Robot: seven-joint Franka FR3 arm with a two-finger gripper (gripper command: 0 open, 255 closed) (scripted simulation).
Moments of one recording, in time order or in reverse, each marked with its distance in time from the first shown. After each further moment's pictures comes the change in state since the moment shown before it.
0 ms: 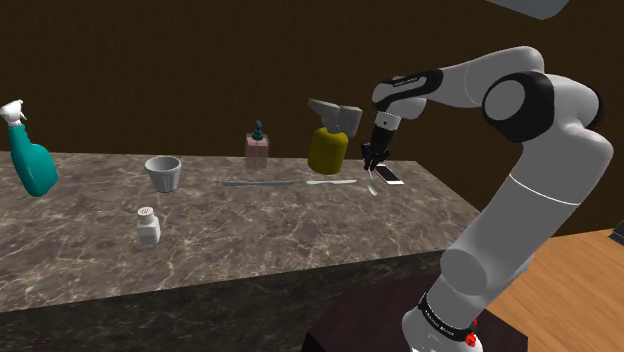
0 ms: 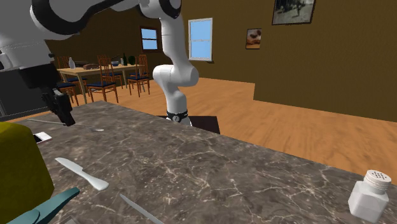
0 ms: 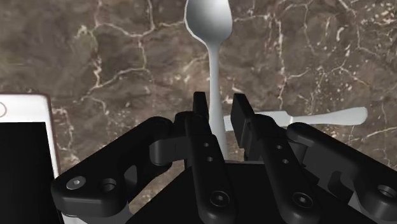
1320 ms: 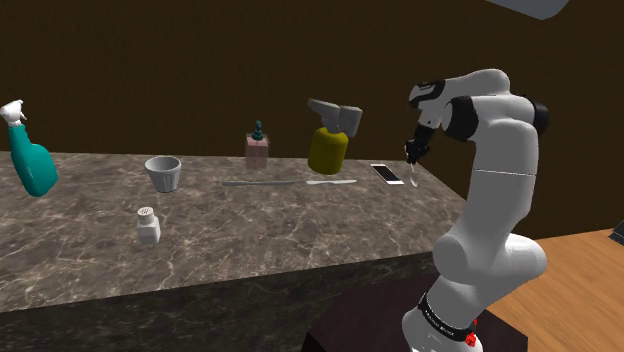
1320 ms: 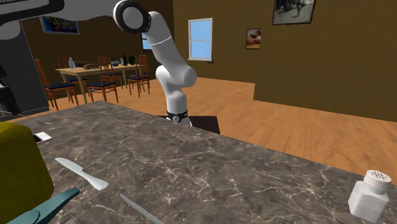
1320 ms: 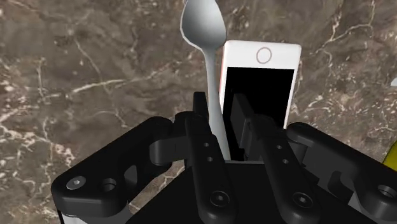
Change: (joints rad) arm -0.316 0.434 -0.160 0.568 0.085 -0.218 -0.447
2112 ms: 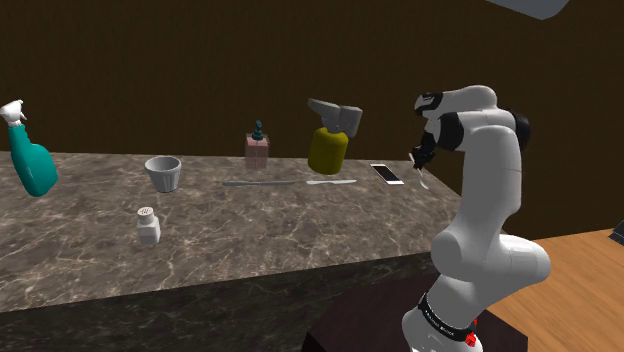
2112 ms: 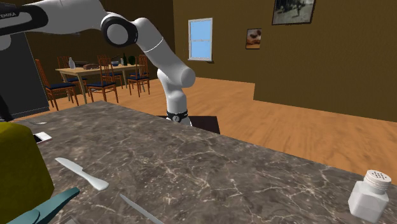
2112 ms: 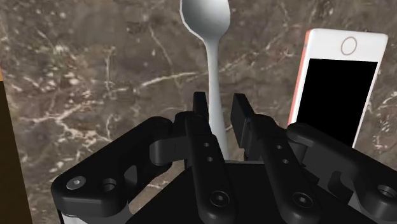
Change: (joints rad) arm -0.123 0.201 0.003 0.218 0.052 -0.033 -0.092
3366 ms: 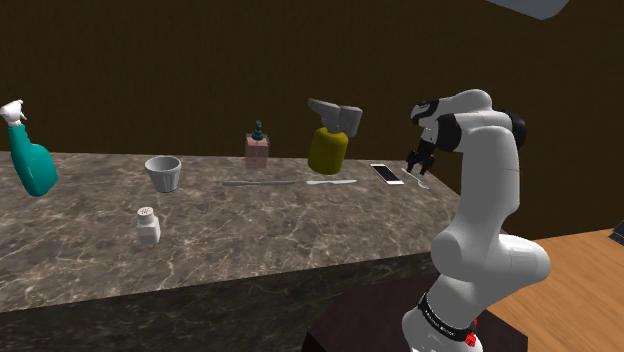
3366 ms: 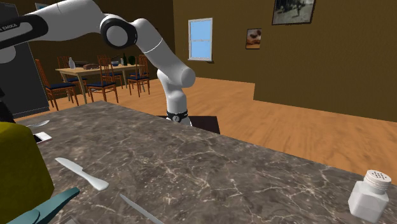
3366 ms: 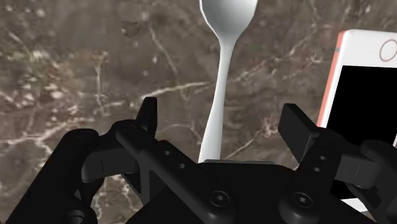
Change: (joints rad) arm 0.006 0.021 0.006 -0.071 0.010 0.089 -0.013
